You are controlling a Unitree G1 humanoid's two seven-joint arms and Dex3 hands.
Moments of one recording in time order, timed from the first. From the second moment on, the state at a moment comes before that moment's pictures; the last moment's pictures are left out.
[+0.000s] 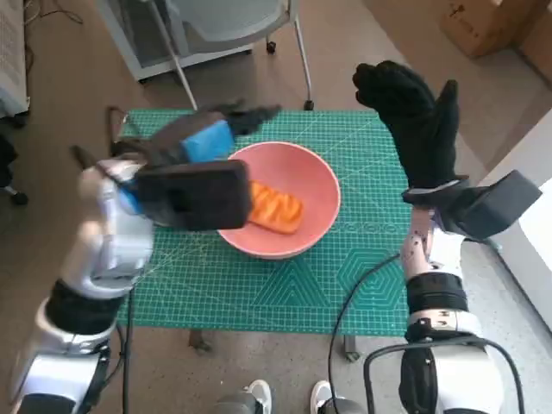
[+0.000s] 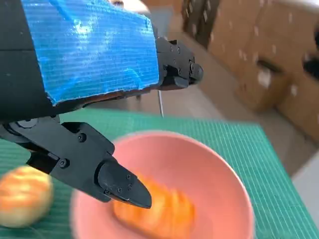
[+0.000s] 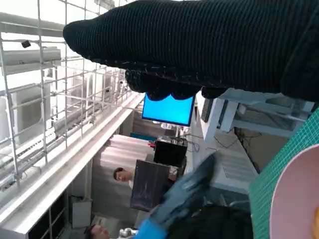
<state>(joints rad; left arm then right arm) -0.76 0.62 -0.17 -0.20 0.51 0.44 -0.70 -0.95 -0.11 -0.29 1.02 0.31 -0.70 0.64</state>
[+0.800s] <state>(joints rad) -0.46 0.93 0.06 -0.45 0.58 0.63 -0.76 -0.95 -0.11 -0.29 1.04 0.32 -0.66 0.65</state>
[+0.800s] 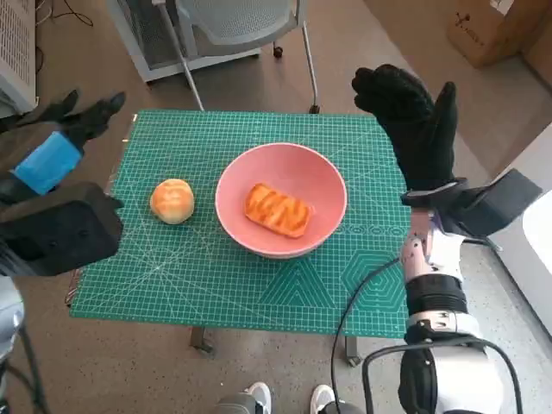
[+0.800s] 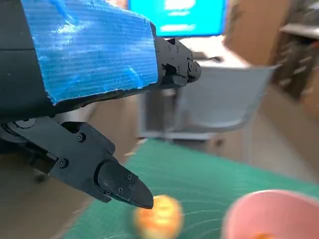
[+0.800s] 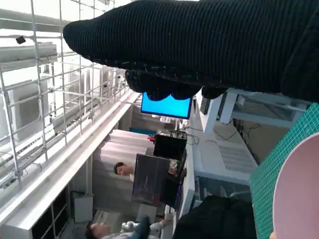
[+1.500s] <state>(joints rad) -0.50 0.92 -0.09 -0.27 0.59 0.59 -0.73 -0.98 -0.12 -0.29 1.10 0.31 -0.66 0.66</state>
